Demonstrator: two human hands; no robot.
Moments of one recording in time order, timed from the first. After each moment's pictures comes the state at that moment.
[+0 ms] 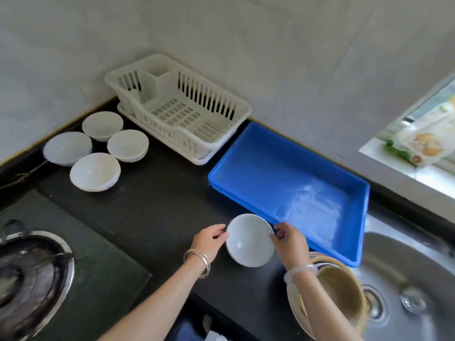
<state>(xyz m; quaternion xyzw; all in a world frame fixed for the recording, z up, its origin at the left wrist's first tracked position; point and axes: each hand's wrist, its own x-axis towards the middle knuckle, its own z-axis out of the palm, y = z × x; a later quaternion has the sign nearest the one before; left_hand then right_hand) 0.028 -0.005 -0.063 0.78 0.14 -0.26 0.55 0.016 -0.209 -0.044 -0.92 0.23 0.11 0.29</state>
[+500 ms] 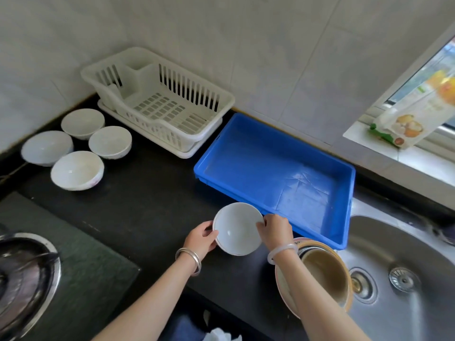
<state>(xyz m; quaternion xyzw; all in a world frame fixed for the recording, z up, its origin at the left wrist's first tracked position) 0.016 -0.020 -0.076 0.69 0.21 -0.29 0.63 0.023 -0.204 -0.036 -0.94 0.24 0.15 0.21</state>
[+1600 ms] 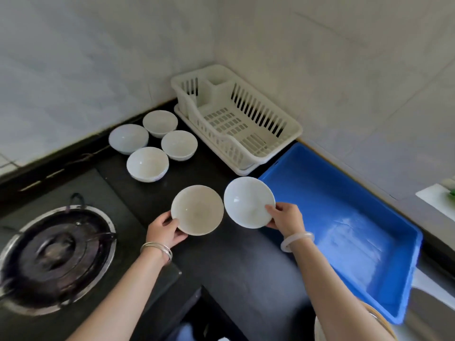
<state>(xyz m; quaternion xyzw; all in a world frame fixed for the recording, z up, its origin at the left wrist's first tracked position) 0.034 0.140 -0.055 0.50 0.43 -0.02 0.75 0.113 -0.113 -0.010 -0.81 0.19 0.16 0.53</state>
